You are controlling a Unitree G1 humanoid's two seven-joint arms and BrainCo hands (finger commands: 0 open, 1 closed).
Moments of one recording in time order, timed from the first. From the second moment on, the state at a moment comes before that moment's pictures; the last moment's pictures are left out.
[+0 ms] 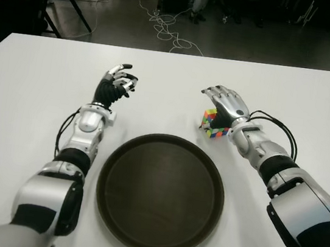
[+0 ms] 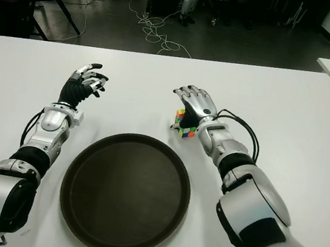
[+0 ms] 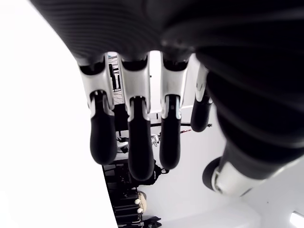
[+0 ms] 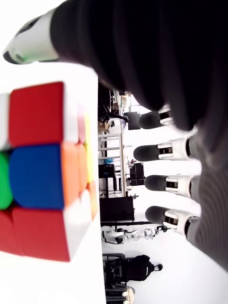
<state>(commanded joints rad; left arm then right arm) -0.74 0.10 0.10 1.16 0.03 -0.50 -0.03 -0.95 -0.21 0.64 1.31 -0.80 -0.33 -0.42</state>
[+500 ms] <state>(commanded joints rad) -0.74 0.10 0.10 1.17 0.03 -0.51 -0.02 -0.94 -0.25 0.64 1.29 -0.80 -0.37 -0.45</state>
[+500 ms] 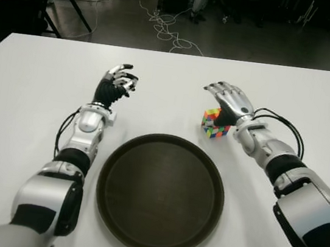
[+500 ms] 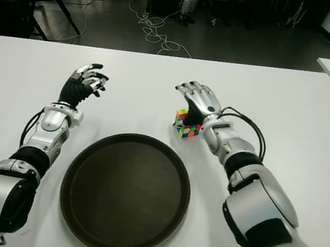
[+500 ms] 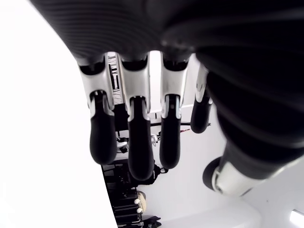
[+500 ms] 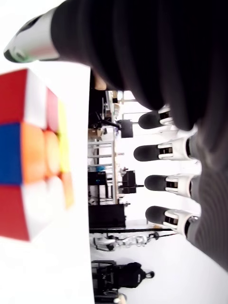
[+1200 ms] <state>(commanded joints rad) -0.74 0.10 0.11 1.17 0.02 -0.50 -0.04 -0.89 -0.29 0.67 1.27 -0.81 -0.40 -0.47</state>
